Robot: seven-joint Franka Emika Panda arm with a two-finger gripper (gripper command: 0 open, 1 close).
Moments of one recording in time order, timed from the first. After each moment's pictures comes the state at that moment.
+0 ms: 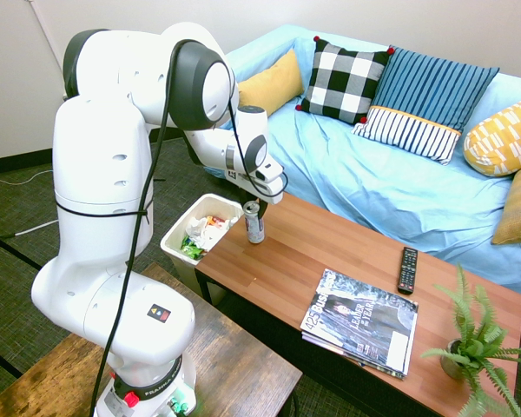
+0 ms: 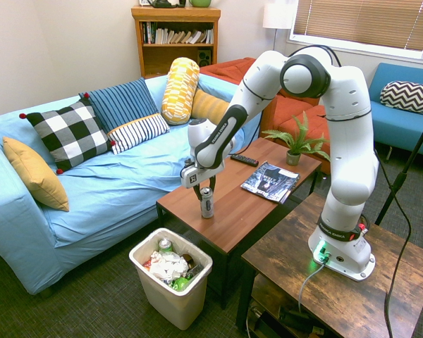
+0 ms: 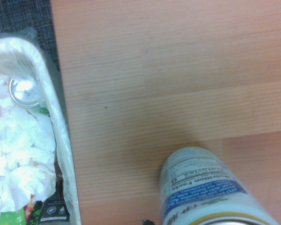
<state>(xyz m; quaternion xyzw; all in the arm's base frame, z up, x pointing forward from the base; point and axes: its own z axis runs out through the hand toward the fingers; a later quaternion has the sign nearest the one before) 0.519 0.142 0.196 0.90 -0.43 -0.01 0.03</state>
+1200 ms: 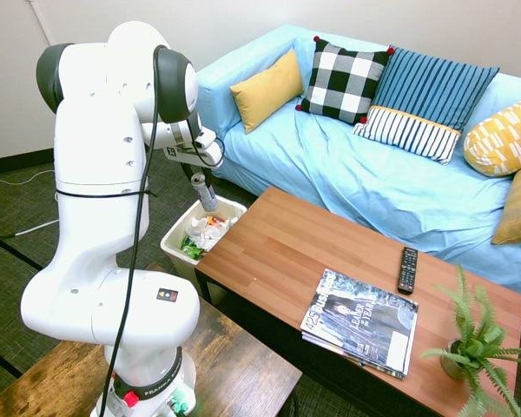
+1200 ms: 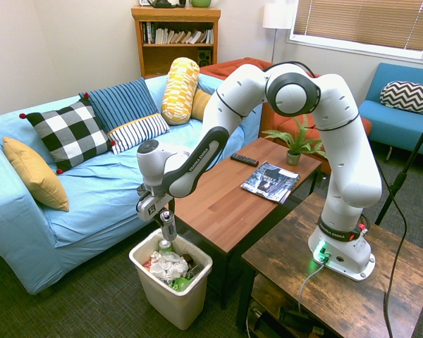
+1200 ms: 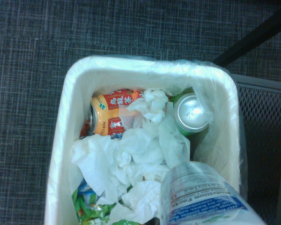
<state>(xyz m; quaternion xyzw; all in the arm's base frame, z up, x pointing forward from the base) 0.496 0.367 0.206 0.95 -0.29 0.04 0.04</state>
